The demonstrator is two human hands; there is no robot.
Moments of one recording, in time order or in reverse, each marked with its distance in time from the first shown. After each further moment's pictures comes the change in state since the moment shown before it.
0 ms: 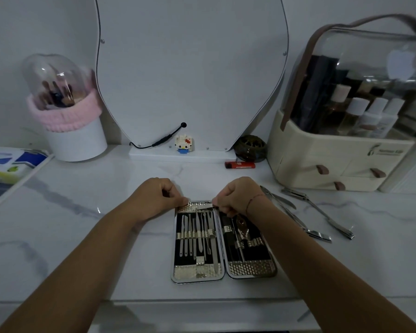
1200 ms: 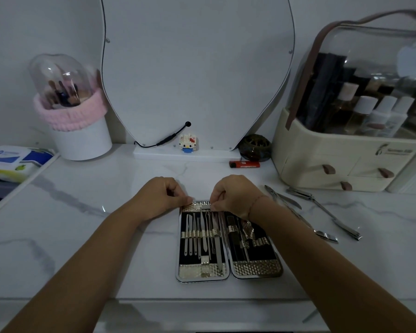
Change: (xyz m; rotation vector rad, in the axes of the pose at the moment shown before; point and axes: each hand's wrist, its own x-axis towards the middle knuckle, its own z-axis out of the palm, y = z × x) left_hand 0.005 -0.008 0.000 0.008 -0.011 0.007; right_hand 0.005 -0.009 0.005 -0.568 -0.035 -0.439
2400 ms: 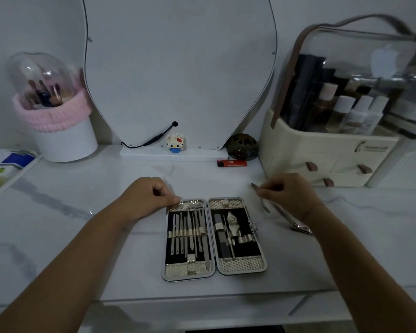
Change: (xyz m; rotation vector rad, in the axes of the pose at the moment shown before) left_hand -0.005 0.009 0.001 -0.068 0.006 -0.006; right_hand -0.069 0.079 -0.040 0.134 0.346 0.230
